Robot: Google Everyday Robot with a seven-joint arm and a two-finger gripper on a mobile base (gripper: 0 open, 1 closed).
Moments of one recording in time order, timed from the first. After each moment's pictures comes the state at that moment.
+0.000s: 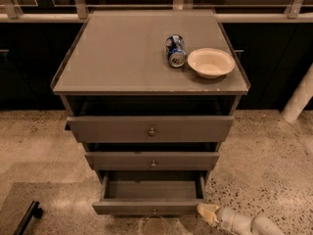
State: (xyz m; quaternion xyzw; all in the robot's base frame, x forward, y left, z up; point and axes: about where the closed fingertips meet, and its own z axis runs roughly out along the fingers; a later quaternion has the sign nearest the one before) arm 0.483 -0.237 0.212 -0.17 0.79 0.42 0.42
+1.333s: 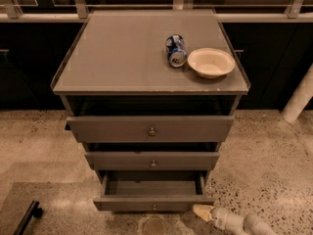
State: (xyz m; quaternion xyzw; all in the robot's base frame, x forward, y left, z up) arm 0.501 -0.230 0.155 -0.12 0.80 0.45 0.38
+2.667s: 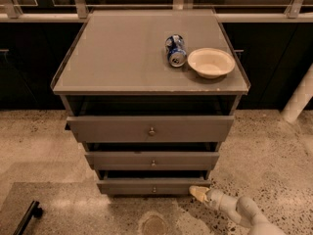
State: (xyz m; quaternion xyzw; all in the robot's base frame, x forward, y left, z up) arm 0.590 -0.224 0.167 -0.15 0.78 0.43 0.43
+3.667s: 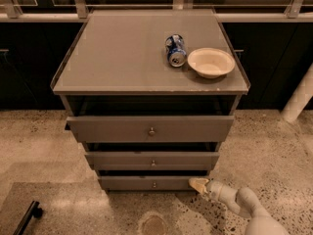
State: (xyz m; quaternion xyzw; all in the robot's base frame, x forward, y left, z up) arm 0.624 -0.225 0.196 -0.17 0.77 0.42 0.45
